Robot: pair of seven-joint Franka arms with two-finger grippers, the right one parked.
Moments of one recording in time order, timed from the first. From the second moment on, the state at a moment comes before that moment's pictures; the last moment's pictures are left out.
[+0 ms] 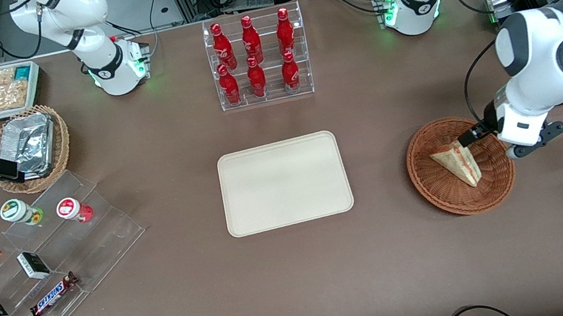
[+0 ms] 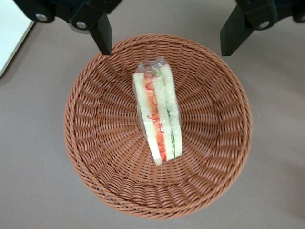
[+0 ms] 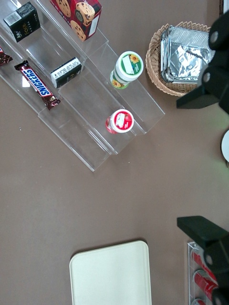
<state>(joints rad) -0.06 0.13 -0.03 -2.06 -0.03 2.11 -0.52</state>
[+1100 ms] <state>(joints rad) -0.09 0.16 -0.02 -2.17 -0.03 2.28 -0.61</state>
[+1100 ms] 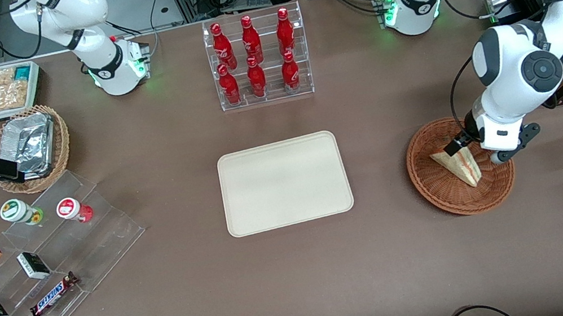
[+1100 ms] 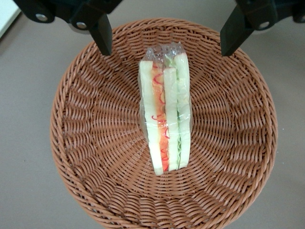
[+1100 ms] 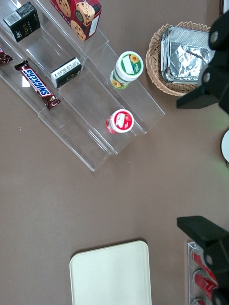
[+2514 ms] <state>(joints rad) -0.09 0.27 -0.02 -2.19 -0.03 2.41 -0.64</state>
